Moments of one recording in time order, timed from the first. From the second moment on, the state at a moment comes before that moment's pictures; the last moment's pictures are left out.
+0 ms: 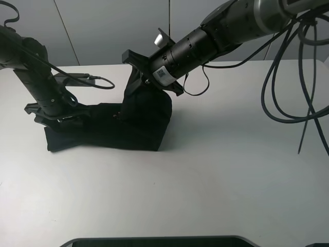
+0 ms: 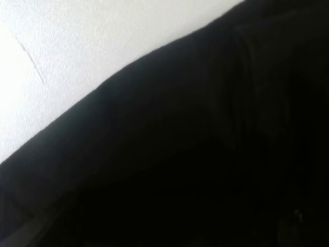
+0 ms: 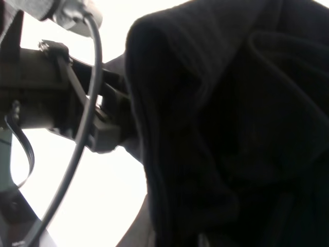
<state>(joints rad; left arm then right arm) -0.36 2.01 -1.08 0.00 0.65 -0.13 0.55 2.07 -1.32 1.20 0.74 -0.51</state>
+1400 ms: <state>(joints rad) -0.36 1.84 -1.24 -0.03 0.84 -0.08 0.64 2.26 -1.40 1.38 0.65 -0.69</state>
